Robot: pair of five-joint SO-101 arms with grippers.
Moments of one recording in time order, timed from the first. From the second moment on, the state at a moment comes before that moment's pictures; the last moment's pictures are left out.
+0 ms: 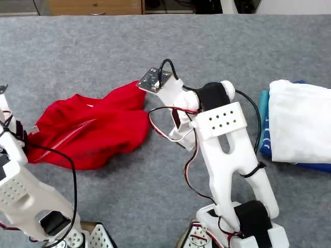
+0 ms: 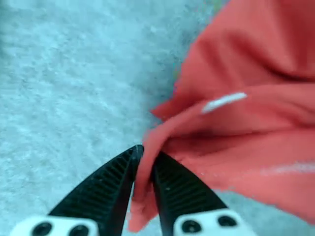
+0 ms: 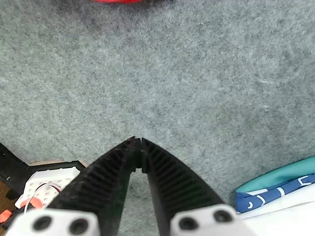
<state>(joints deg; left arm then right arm) -43.9 21.1 -0.7 82.9 -35.3 -22.8 -17.3 9.0 101.1 25.5</state>
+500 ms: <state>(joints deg) -24.2 -9.8 -9.9 100.1 -25.5 -8.0 -32.7 9.3 101.1 26.6</state>
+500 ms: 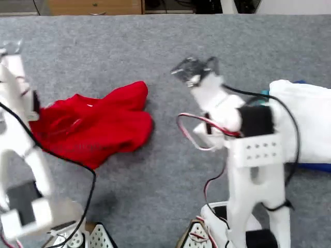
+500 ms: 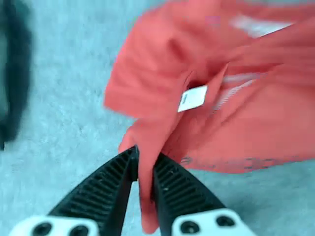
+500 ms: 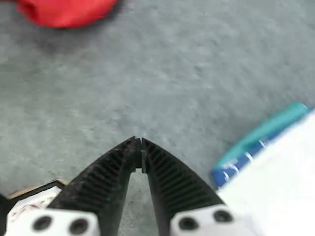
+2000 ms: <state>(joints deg) 10.1 -25.9 -13.8 98.2 -9.5 16.9 -54.2 28.6 101.1 40.1</state>
